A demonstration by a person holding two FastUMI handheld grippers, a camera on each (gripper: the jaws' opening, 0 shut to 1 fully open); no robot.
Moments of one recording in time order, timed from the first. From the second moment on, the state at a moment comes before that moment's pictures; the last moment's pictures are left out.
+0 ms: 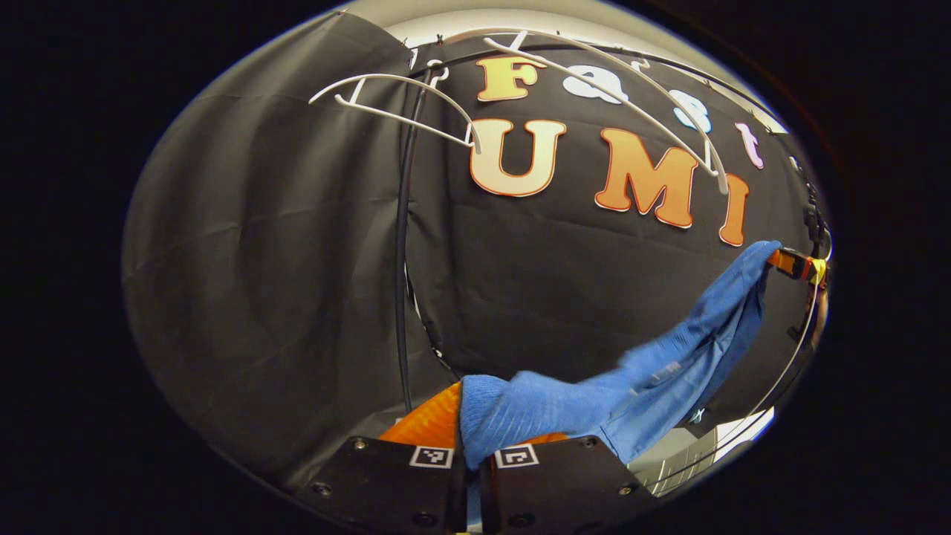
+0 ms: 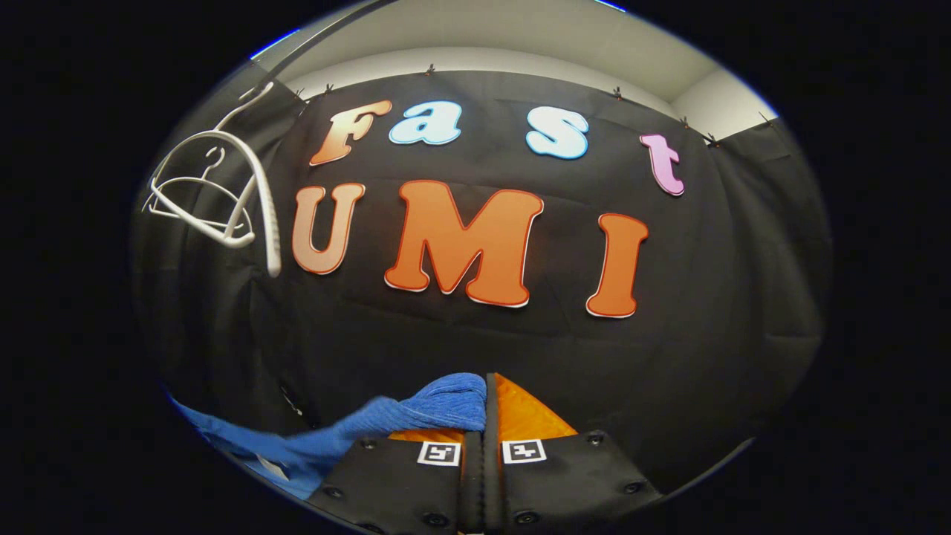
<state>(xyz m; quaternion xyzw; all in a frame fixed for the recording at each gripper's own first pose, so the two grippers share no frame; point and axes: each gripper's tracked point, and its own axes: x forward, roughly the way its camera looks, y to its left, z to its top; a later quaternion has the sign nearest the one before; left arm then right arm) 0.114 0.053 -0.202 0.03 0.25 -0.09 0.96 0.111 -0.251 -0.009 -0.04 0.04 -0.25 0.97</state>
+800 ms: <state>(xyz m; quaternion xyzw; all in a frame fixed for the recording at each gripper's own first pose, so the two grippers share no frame) 0.128 -0.067 -0.223 0.03 0.26 -0.20 0.94 0.111 -0.088 -0.055 -0.02 0.07 -0.06 1.00</state>
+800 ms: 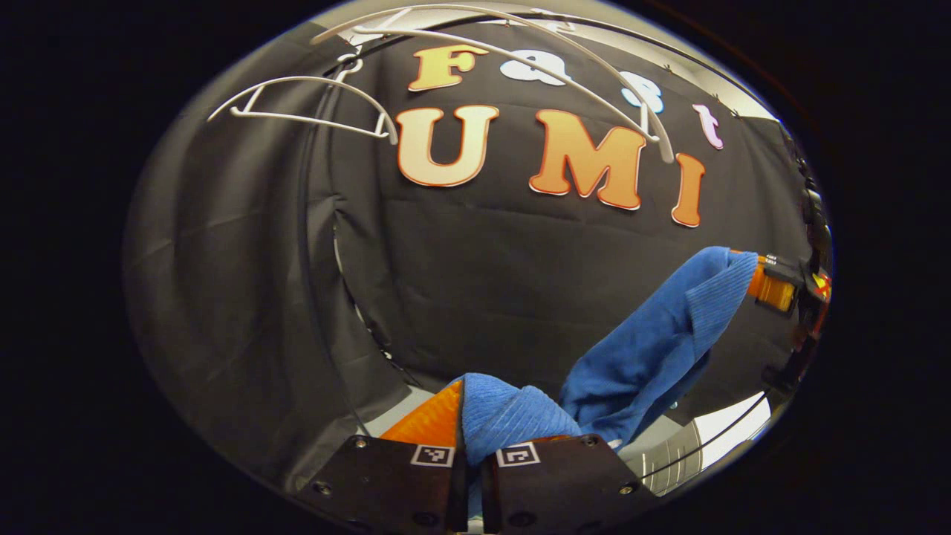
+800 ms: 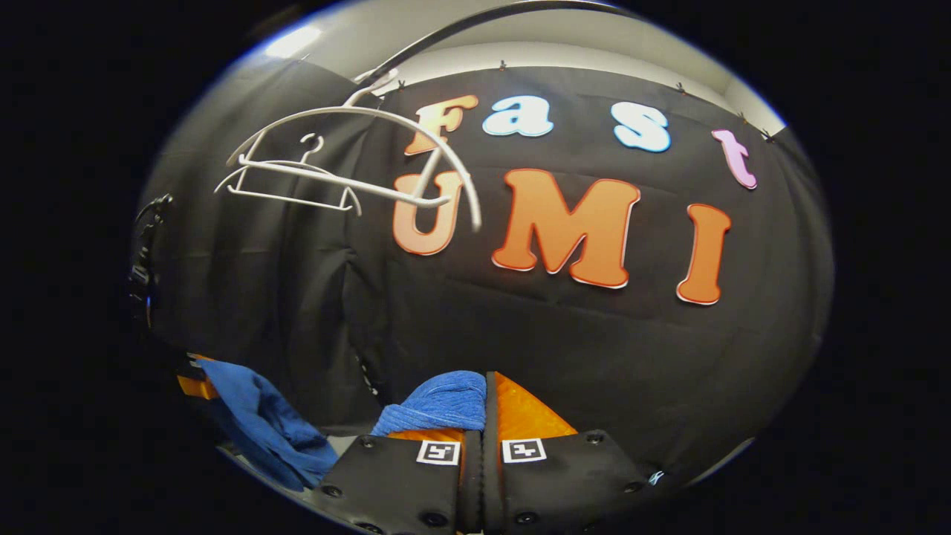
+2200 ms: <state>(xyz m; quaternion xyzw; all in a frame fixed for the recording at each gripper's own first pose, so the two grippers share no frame) 0.006 -0.103 -0.444 0.01 0.58 -0.19 0.79 0.031 -0.013 -0.381 0.15 0.54 -0.03 0.83</state>
